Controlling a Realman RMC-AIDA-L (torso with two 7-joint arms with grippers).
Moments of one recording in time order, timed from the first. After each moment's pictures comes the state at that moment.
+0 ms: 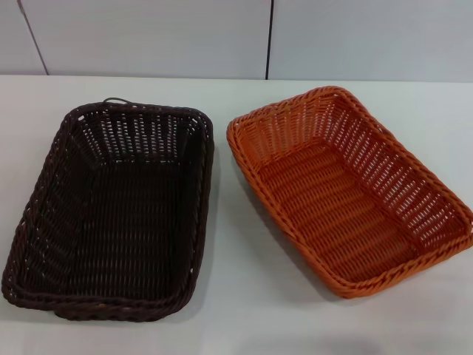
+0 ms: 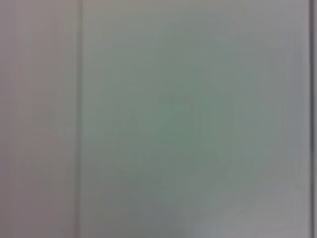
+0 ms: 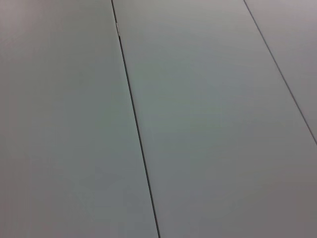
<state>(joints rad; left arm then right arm) -0.26 -2.03 -1.26 -0.30 2.25 1.06 0.07 0.16 2.08 0.87 0.48 -2.00 -1.64 -0.03</state>
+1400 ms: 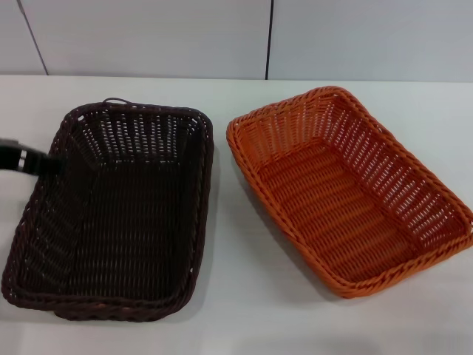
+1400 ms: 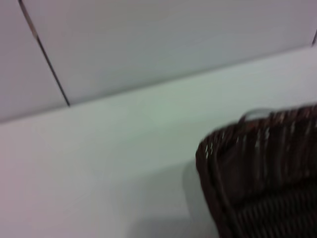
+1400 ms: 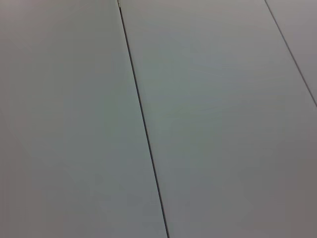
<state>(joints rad) -0.24 -2.06 -1.81 -1.71 2.75 -1.23 0.36 0.17 2.08 0.86 0.42 -2.00 -1.59 0.02</state>
